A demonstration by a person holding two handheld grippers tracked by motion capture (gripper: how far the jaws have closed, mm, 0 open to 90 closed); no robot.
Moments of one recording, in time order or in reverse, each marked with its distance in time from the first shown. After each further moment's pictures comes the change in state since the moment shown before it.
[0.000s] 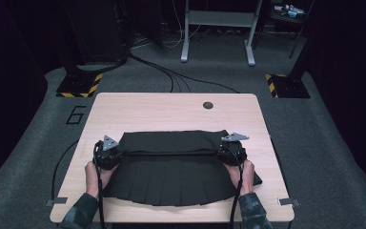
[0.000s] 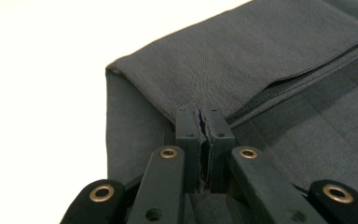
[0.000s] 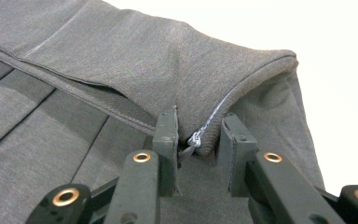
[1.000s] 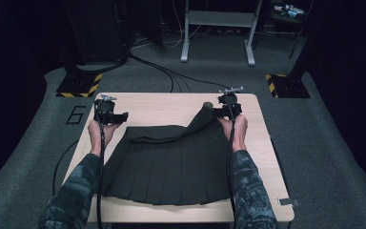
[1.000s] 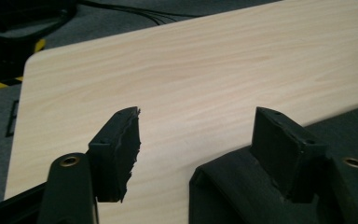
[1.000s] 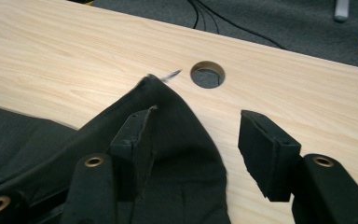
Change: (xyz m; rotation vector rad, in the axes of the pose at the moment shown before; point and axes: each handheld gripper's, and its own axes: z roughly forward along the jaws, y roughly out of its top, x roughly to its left) left arm 0.072 0.102 0.042 0.040 0.115 -0.181; right arm -0.051 0.131 0.042 0.016 -0.099 0.126
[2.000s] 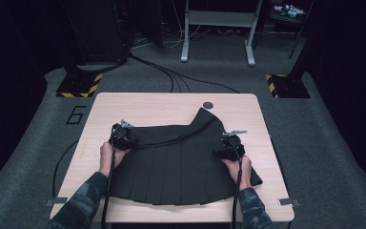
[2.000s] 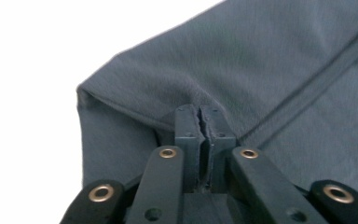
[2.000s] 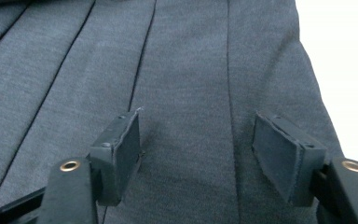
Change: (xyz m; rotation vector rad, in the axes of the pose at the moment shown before) left arm -0.050 -0.057 0.024 0.132 -0.155 0.181; right arm 0.004 -0.141 0.013 0.128 0.099 0.007
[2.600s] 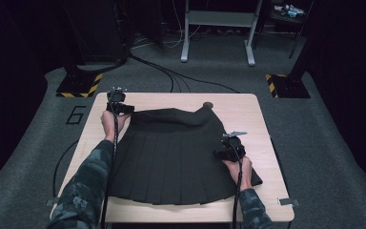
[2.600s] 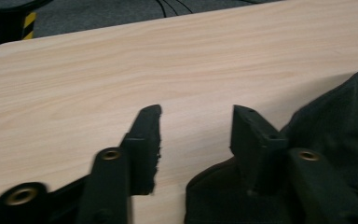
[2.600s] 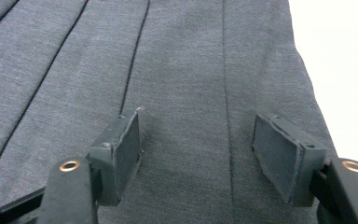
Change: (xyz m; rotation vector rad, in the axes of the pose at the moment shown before) left arm 0.072 0.083 0.022 -0.055 0.178 -0.275; right arm -0.001 -0.003 -0.001 -0.008 -0.023 -0.026
